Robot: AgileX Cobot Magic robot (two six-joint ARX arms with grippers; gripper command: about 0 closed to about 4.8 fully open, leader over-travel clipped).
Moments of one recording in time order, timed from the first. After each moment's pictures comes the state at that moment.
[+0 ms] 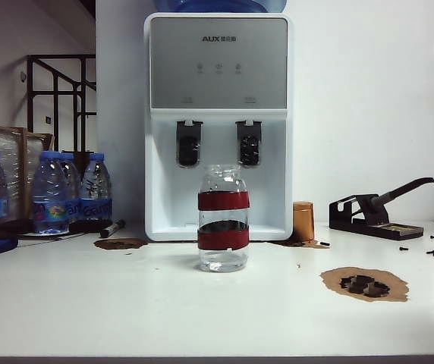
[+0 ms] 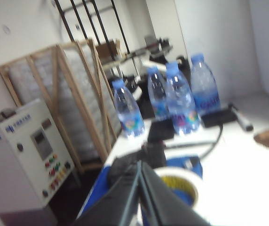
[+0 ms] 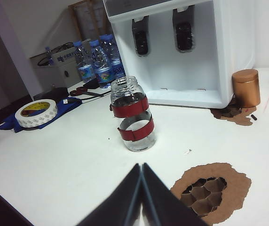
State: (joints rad) left arm -0.01 0.00 0.01 0.07 -0.21 0.30; right arm 0.03 0.00 0.00 -0.11 -0.60 0.15
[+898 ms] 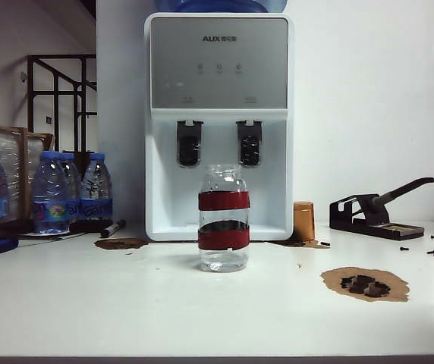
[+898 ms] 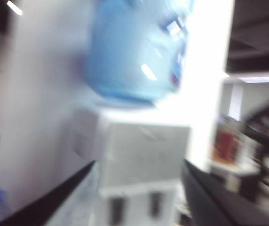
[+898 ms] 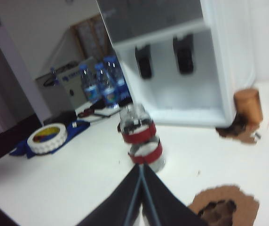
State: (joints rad) left arm -0.07 0.51 0.41 0.48 0.45 -0.30; right arm 0.03 0.00 0.11 -0.16 -0.59 0.25
